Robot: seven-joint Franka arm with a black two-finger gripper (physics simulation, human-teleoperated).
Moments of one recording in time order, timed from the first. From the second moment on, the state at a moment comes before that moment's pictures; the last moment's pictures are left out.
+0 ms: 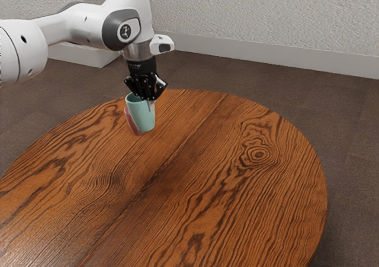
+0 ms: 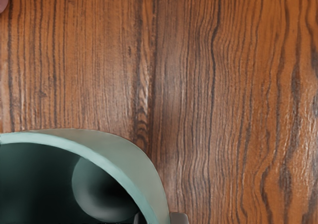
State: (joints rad) arm -0.05 0.31 -0.01 -1.46 0.01 1.75 -0.11
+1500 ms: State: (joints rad) arm 0.17 0.67 0.00 -1.05 0.02 2.01 -0.05
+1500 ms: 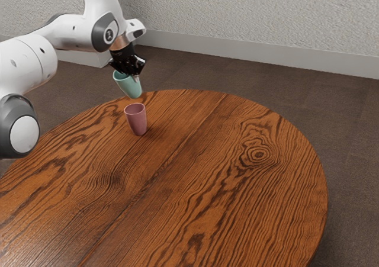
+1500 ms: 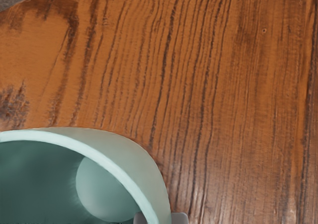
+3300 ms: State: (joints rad) arm 0.16 0.76 0.02 -1.05 -0.04 2.06 -0.06
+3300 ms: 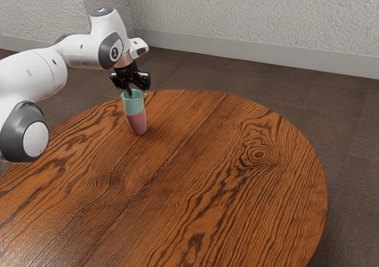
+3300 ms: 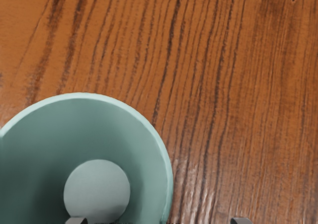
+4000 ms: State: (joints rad) arm 0.07 0.27 0.02 -1.34 -0.08 1.84 -0.05
